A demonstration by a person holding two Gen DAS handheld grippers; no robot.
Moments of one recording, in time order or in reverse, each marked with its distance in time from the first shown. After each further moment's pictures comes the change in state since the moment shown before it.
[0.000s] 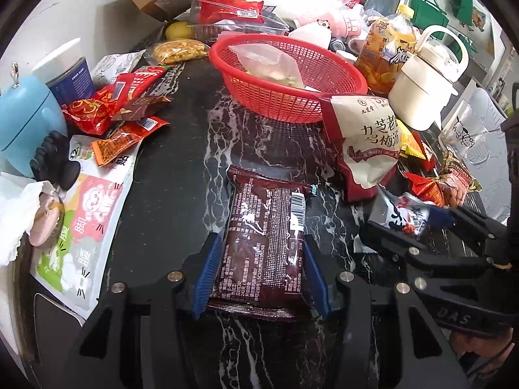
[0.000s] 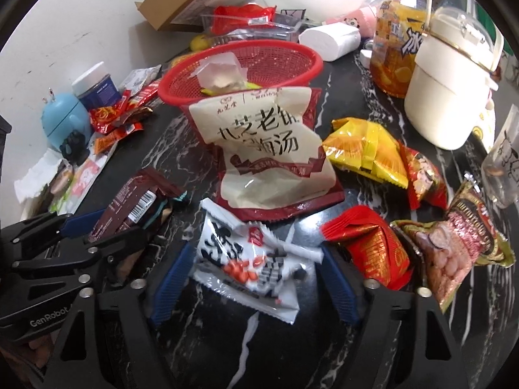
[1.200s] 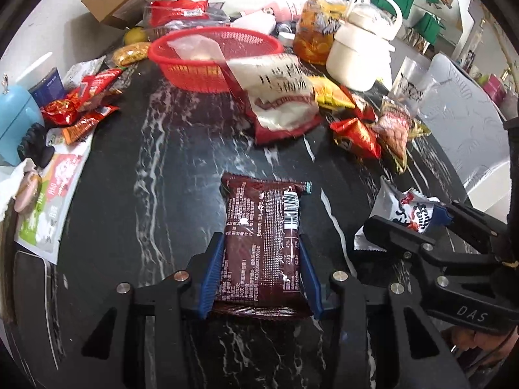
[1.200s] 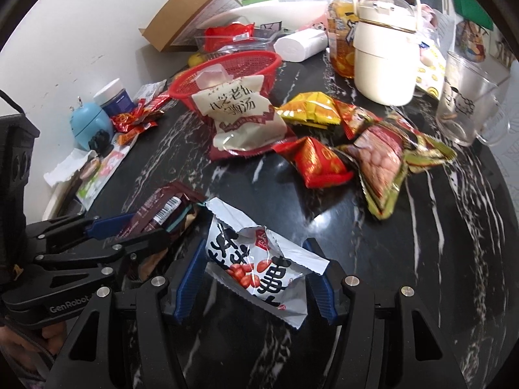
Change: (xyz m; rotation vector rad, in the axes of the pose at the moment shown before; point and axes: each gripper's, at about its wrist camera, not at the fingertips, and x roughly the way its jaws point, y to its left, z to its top) left arm -0.028 -0.056 -0.048 0.116 0.016 -0.077; right arm -0.067 -0.022 -0.071 0.081 -0.076 0.031
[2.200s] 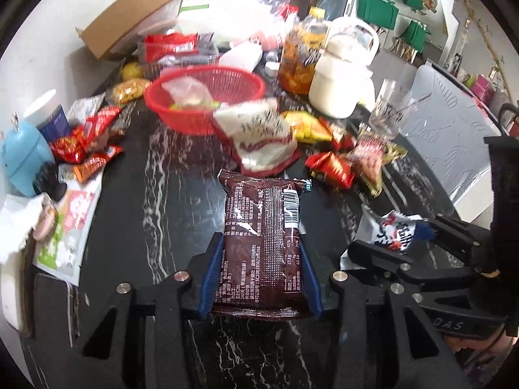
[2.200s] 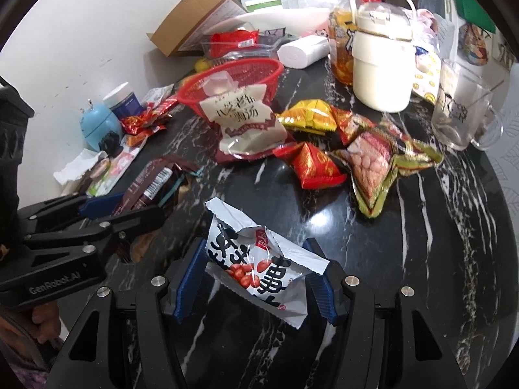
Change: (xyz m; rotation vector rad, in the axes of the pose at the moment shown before) left arm -0.040 -0.015 0.016 0.044 -0.107 -0.015; right arm -0.021 -0.002 0.000 -0.021 -0.021 0.026
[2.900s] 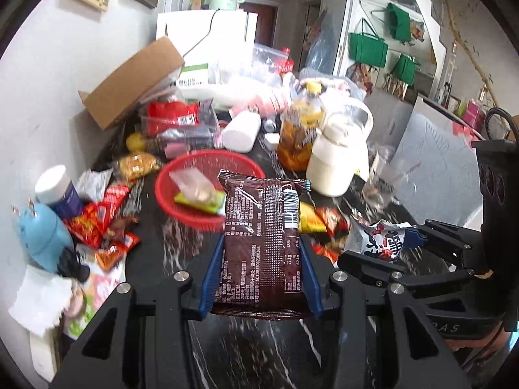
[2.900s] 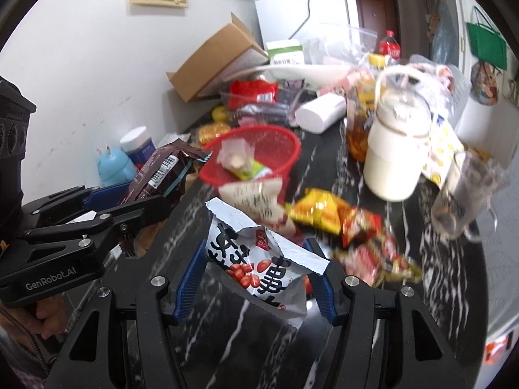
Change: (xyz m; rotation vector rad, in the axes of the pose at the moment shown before) left arm -0.038 0.008 0.075 0.020 -0.208 -0.004; right arm -0.031 0.011 0.081 -0.092 -0.131 0.027
